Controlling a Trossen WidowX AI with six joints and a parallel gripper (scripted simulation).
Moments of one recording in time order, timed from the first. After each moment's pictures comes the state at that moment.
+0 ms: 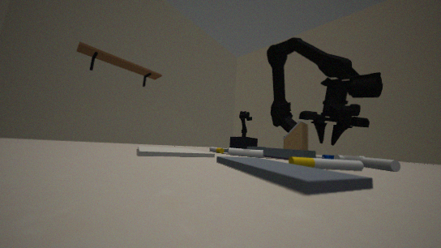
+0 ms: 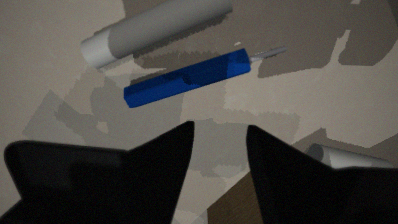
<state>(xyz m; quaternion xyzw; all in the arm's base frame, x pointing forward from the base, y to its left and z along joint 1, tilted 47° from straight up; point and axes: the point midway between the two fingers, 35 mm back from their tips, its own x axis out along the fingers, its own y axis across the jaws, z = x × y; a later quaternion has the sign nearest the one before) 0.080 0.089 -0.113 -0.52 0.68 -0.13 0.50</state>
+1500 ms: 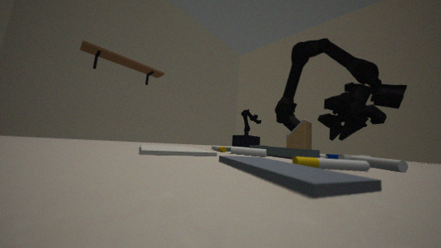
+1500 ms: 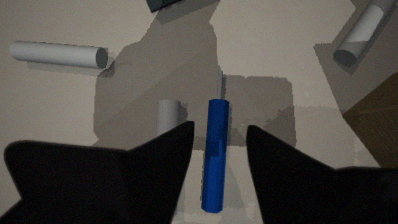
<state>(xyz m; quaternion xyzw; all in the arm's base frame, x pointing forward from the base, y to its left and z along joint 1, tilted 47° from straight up) 0.073 0.107 -0.121 -0.18 0.31 -0.40 0.84</state>
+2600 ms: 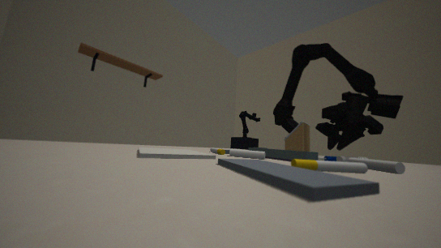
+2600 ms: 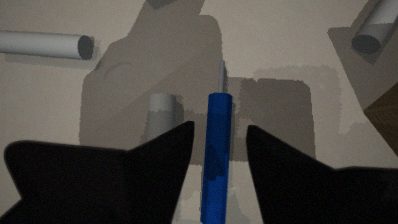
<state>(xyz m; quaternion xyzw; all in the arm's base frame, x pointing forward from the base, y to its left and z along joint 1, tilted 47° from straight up) 0.076 0.090 -0.138 -0.18 0.31 -0.40 0.85</state>
